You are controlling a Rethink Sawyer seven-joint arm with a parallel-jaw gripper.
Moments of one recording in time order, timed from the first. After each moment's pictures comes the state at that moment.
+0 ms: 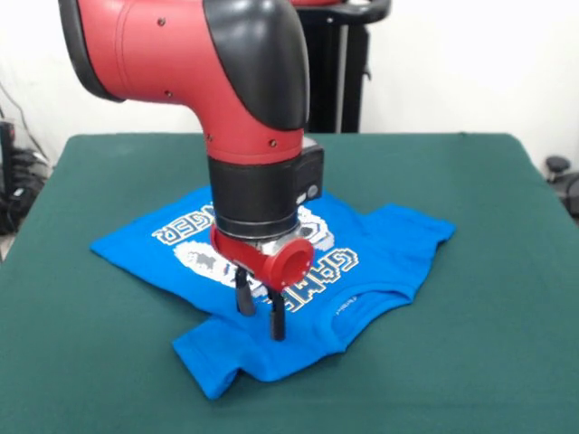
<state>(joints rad) -0.33 -0.37 0.08 1.36 -0.04 0.40 2.34</state>
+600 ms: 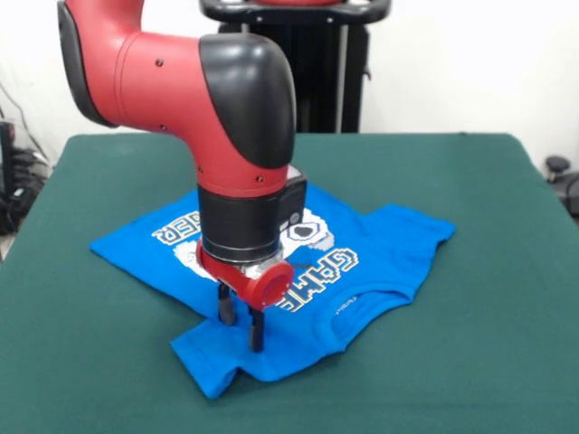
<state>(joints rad) -0.30 -0.29 0.01 1.31 -0.04 0.40 2.34</state>
